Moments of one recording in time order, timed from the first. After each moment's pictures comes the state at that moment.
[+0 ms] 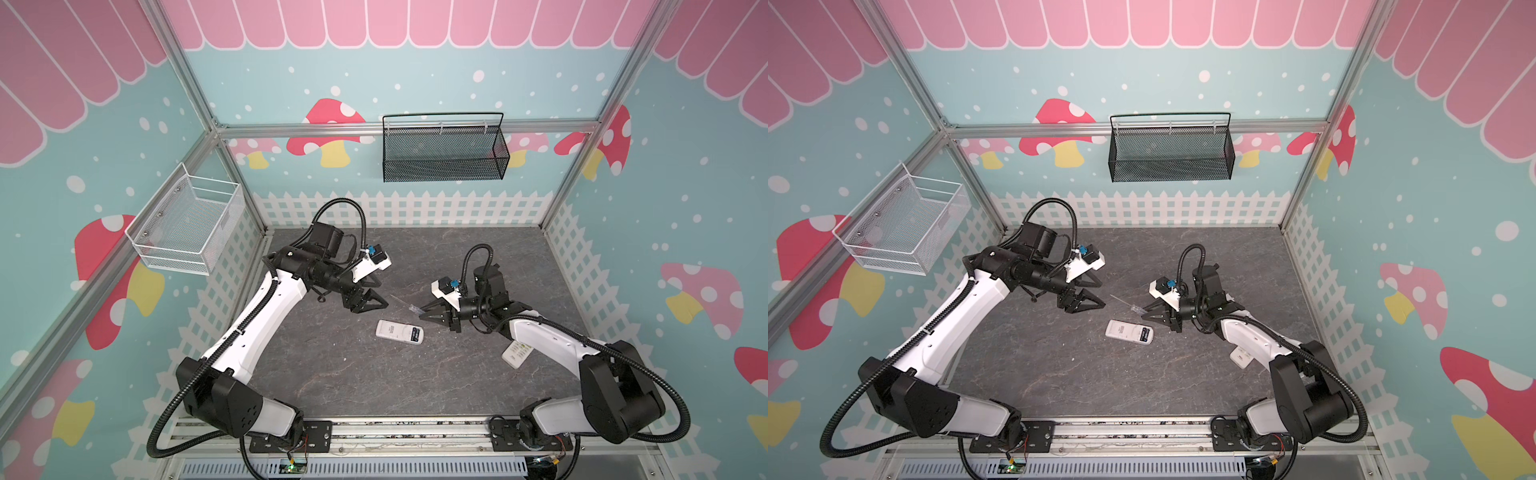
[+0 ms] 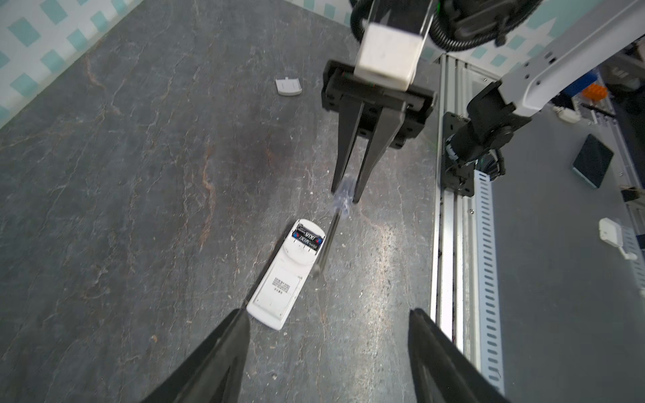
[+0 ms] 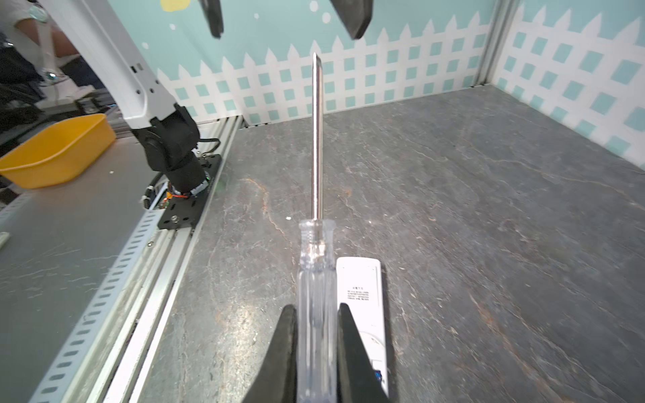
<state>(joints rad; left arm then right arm) -0.35 1.46 1.51 -1.11 0.81 0.65 0.41 1.42 0.77 0.06 -1.09 -0.40</state>
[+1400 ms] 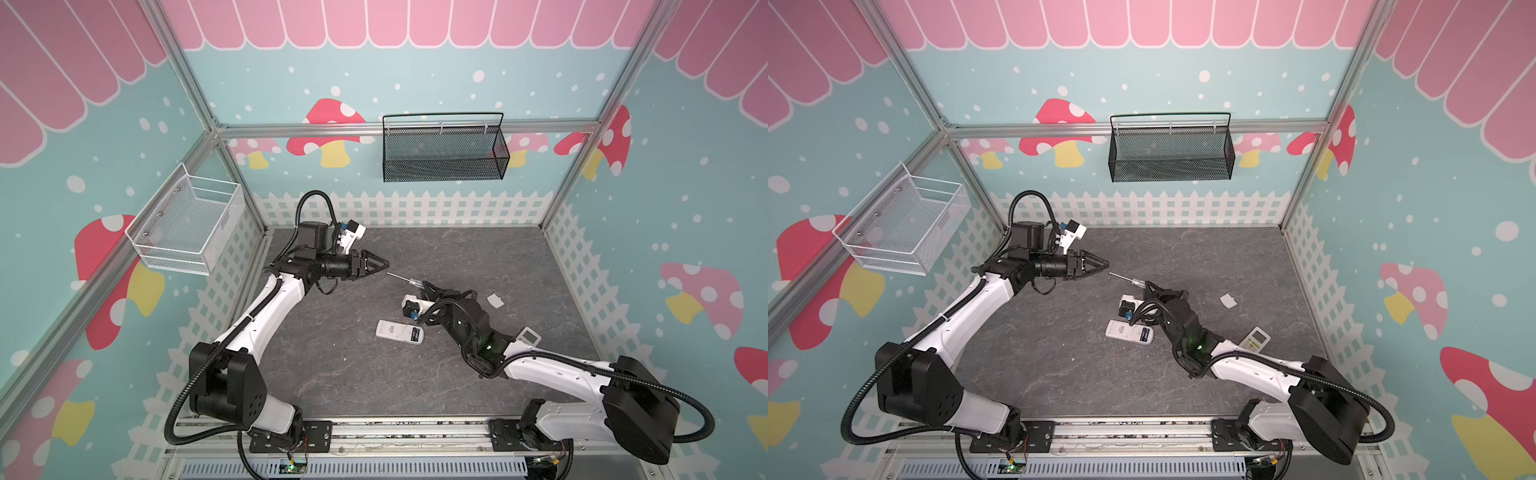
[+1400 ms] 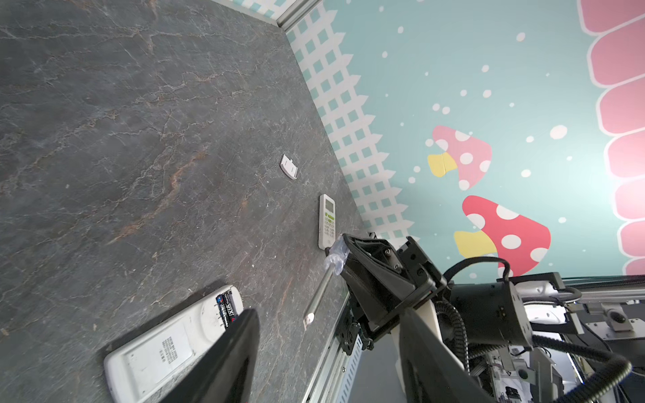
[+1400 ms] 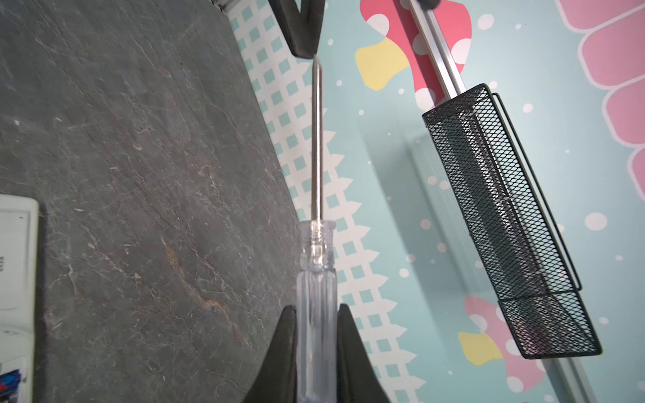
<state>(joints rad) -0.21 1.49 1.27 -0.41 1.02 -0.48 0.87 1.28 0.62 0.52 0.40 -1.05</state>
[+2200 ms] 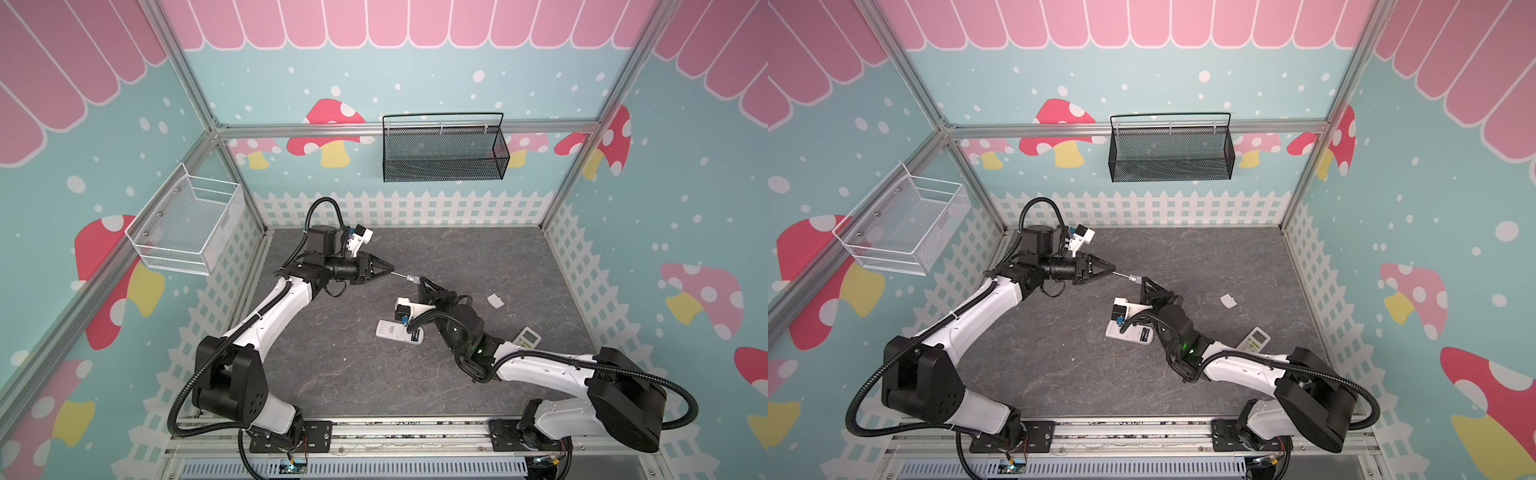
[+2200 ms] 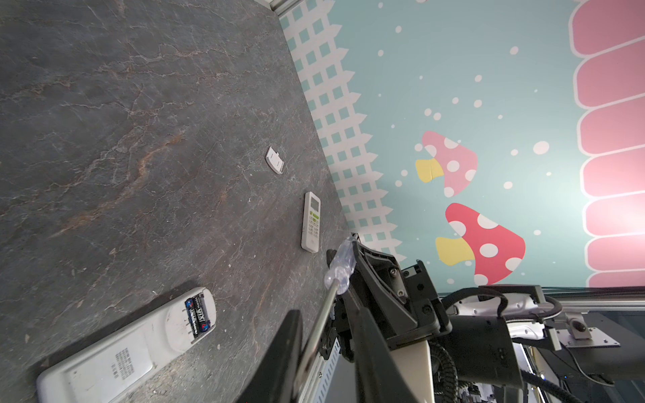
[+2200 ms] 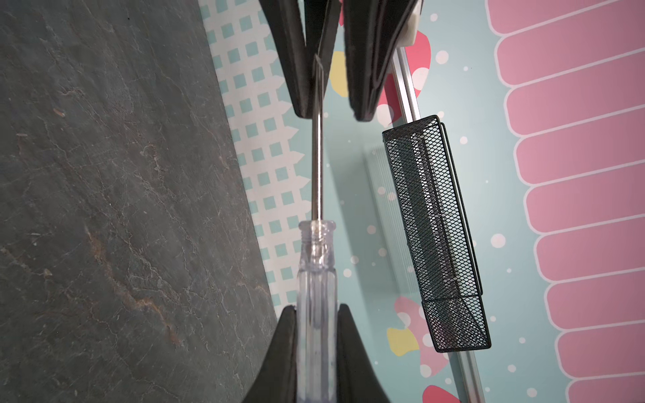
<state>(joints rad) -0.27 1.51 1.21 -0.29 1.02 -0.62 0.92 1.34 0.62 0.70 0.52 -1.26</state>
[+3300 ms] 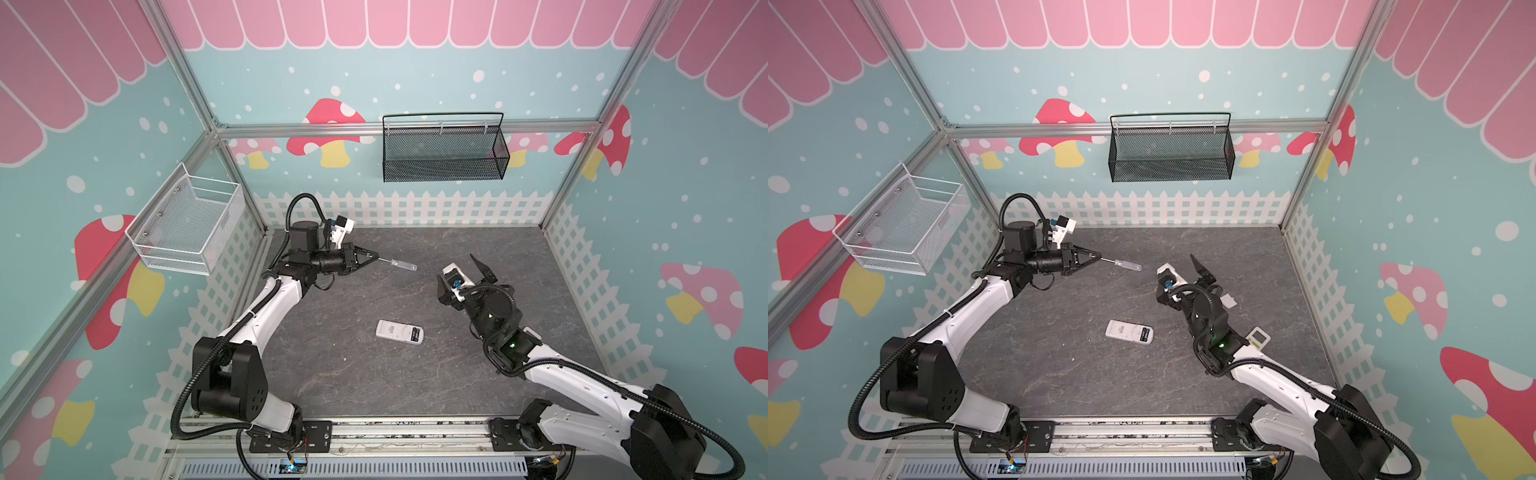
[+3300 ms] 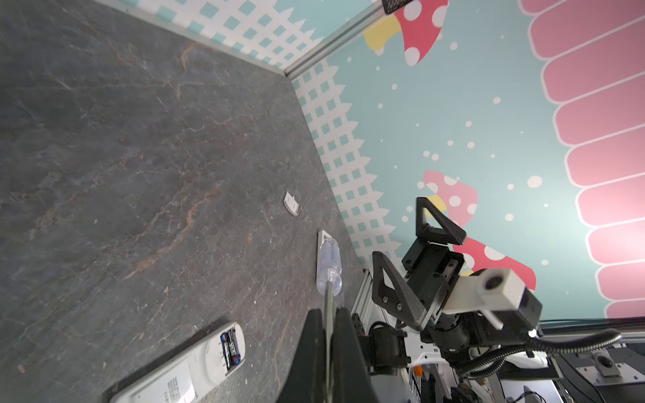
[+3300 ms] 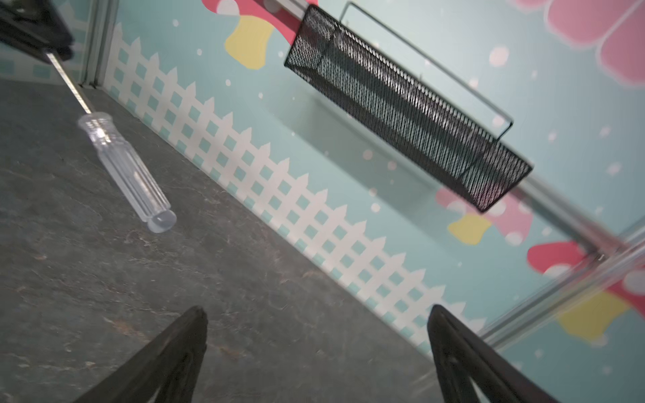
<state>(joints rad) -0.13 1.51 1.17 -0.10 1.03 -0.66 0.66 1.12 0.65 0.45 0.38 -0.45</state>
